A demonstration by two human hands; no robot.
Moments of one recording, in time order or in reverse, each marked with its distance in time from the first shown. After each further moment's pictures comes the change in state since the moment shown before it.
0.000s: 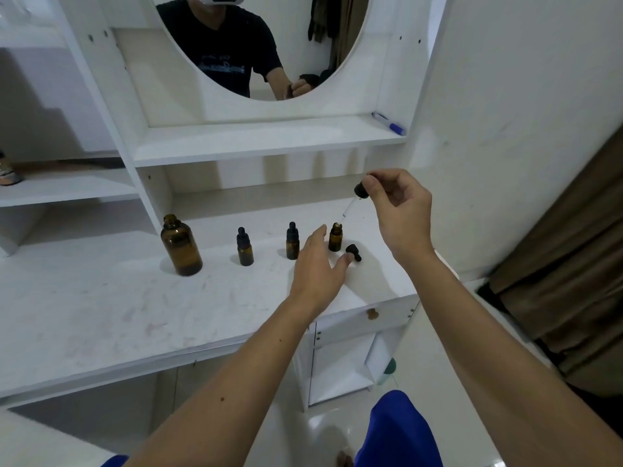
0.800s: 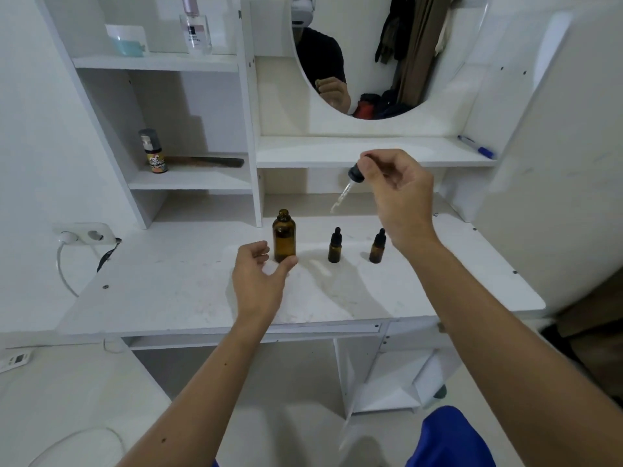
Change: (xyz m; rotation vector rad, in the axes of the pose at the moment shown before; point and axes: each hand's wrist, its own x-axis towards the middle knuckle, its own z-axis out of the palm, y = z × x) left_hand -0.072 -0.093 -0.180 -0.196 0.586 -0.237; right_hand -0.031 -0.082 0.134 0.144 -0.197 -0.162
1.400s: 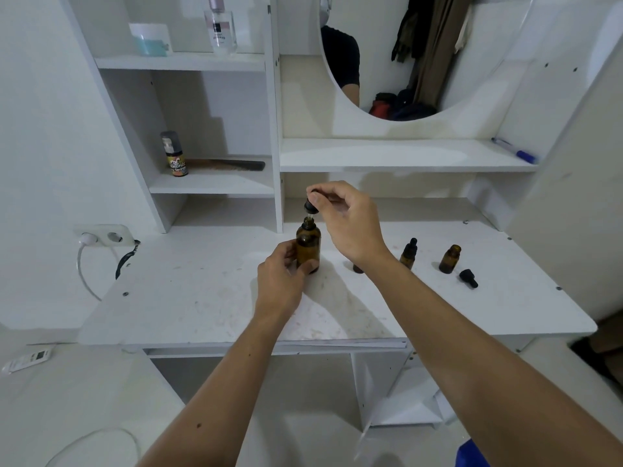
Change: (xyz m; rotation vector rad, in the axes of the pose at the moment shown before) left_hand 0.040 -0.017 0.005 0.033 -0.170 0.096; right_hand -0.009 0.039 0.095 -0.087 -0.237 0.130
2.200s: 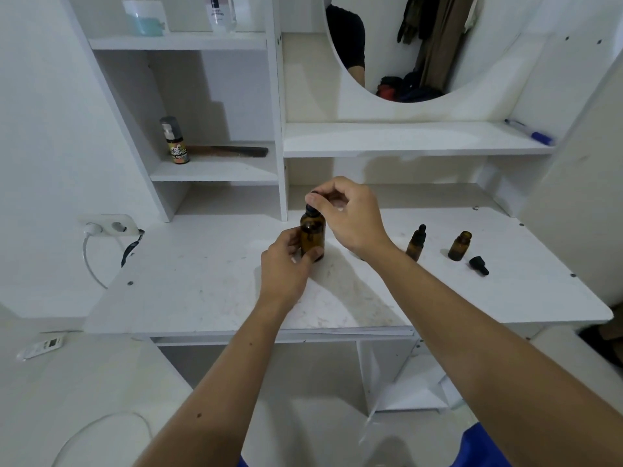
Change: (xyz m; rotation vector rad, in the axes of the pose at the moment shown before) left_hand 0.002 -0.003 -0.003 0.014 -0.013 0.040; right_hand 0.002 0.022 0.008 -0.073 -0.039 0.013
